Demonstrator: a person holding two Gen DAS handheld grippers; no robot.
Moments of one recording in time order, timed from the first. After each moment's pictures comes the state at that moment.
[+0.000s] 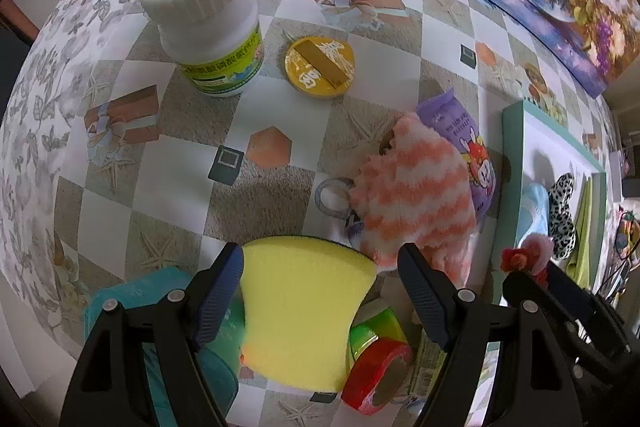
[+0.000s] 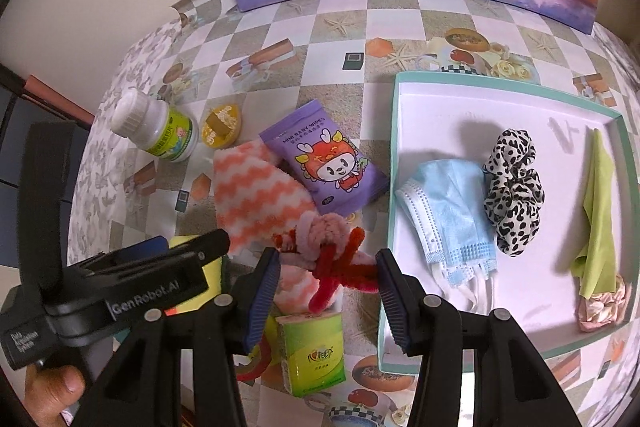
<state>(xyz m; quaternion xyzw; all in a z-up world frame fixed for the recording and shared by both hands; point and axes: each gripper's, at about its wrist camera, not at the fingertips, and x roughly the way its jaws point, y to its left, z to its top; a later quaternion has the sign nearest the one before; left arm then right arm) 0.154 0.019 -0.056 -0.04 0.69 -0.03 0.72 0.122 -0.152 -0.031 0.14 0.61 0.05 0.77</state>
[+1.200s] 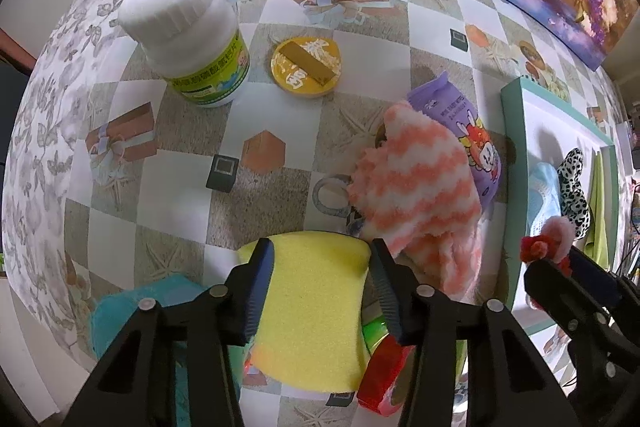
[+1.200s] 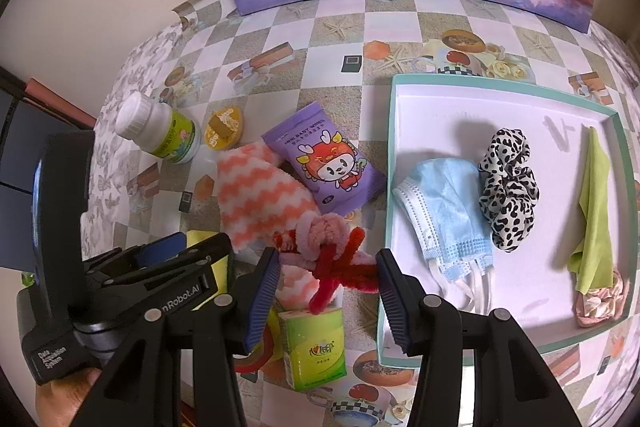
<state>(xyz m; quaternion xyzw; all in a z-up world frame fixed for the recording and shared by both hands) 0.152 -0.008 -0.058 0.01 0.68 -0.04 0.73 0.119 -0.154 -0.025 0.14 0.61 0.05 0.78</state>
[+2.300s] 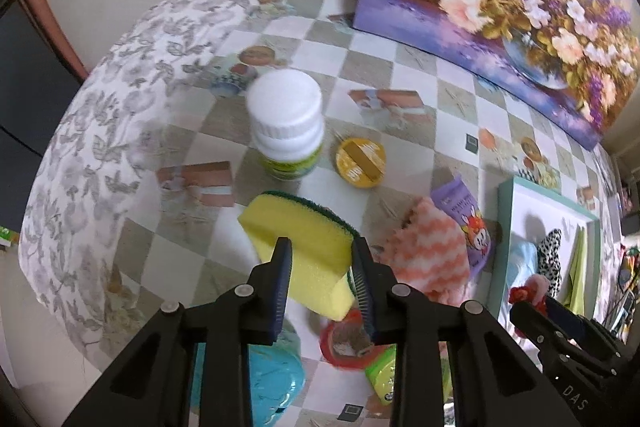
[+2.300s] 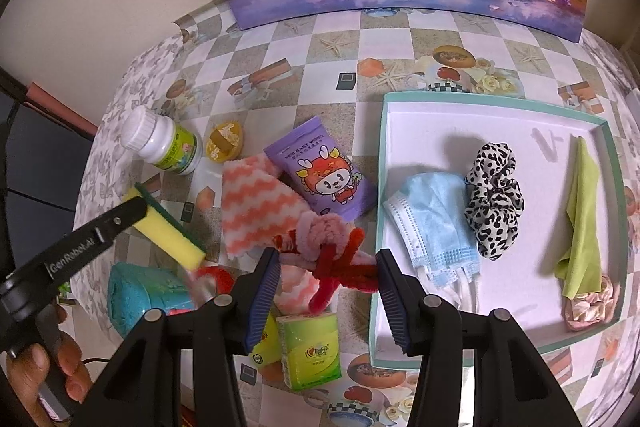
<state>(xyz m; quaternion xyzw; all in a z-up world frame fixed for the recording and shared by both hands) 0.156 0.046 0.013 -0.04 0.59 0.02 0.81 0.118 -0.160 -0.011 0.14 0.60 0.04 0.79</state>
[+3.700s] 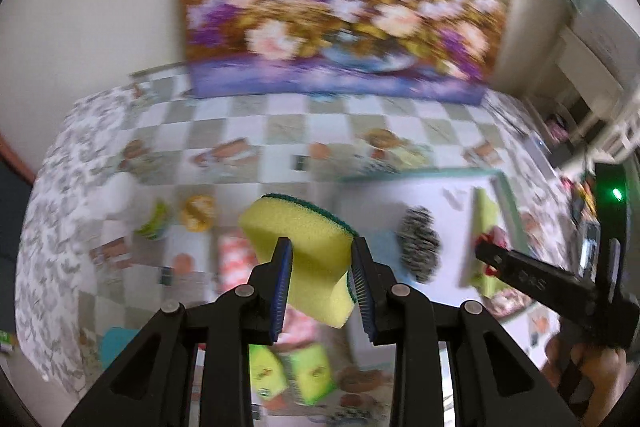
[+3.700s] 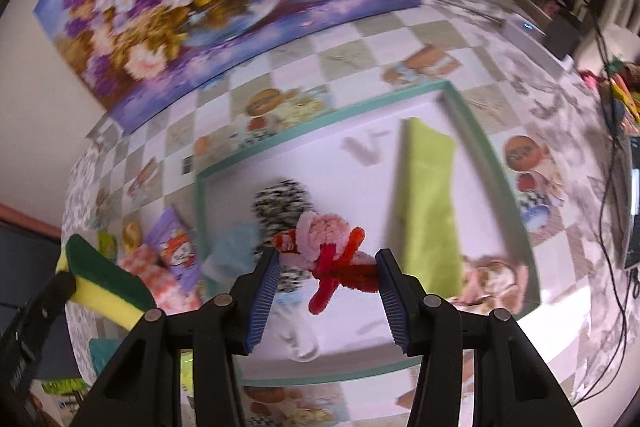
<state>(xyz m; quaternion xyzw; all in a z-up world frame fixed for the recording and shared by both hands) 0.118 -0.120 0.070 0.05 0.53 -0.15 0.83 0.086 -0.328 -0.007 0.24 0.56 -0.11 0.78</state>
